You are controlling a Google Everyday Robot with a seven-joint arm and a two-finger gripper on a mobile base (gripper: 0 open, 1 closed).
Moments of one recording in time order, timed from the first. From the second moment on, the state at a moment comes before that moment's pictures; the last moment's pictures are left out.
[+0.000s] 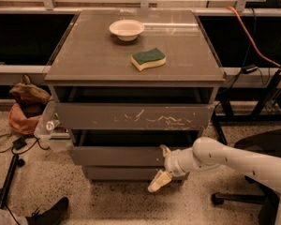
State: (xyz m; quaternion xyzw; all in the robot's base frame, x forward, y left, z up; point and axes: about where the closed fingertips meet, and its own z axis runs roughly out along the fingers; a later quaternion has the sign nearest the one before) arm 0.537 -0.073 0.439 -0.53 0.75 0.26 0.29
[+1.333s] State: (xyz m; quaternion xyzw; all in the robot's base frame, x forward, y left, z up) arm 0.561 -0.083 0.478 -0.54 0.74 0.24 0.33
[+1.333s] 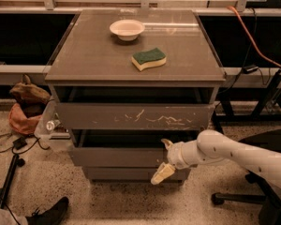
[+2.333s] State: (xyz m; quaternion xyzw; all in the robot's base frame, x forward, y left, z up) arm 0.595 -0.068 0.444 -0.55 0.73 0.28 0.31
